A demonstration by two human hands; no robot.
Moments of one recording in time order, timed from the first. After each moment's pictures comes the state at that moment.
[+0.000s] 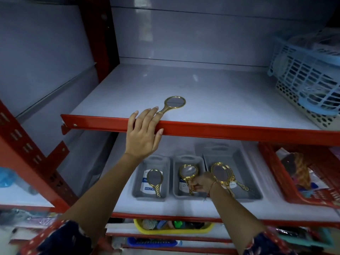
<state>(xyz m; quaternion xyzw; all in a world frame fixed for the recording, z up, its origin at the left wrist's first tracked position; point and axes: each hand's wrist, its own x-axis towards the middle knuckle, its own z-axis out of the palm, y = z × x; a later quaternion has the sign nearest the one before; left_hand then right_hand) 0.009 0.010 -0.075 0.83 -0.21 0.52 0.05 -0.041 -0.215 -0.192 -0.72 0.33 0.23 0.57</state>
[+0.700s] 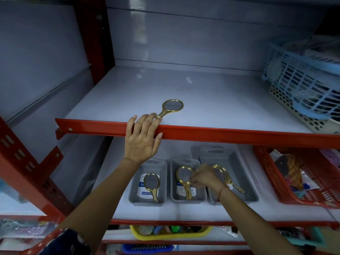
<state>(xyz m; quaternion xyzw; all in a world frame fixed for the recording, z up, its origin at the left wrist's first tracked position) 0.015 0.010 -0.082 0.82 -0.20 0.53 0.04 -0.043 -0.216 -0.150 -0.88 0.19 0.17 0.39</state>
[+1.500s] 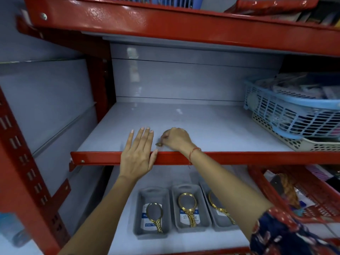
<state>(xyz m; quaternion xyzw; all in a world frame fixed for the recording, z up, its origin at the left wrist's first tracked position) 0.017 0.040 -0.038 0.85 -0.21 0.49 0.00 0.026 -0.110 0.038 -0.98 0.00 -0.06 0.17</state>
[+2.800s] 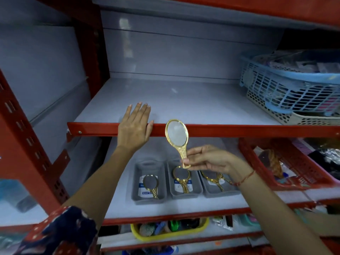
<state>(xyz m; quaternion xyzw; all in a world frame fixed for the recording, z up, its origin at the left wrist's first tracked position) 0.018 0.041 -0.045 0.82 -0.24 0.52 0.03 -0.111 -0.194 -0.014 -0.69 0.05 0.24 0.68</state>
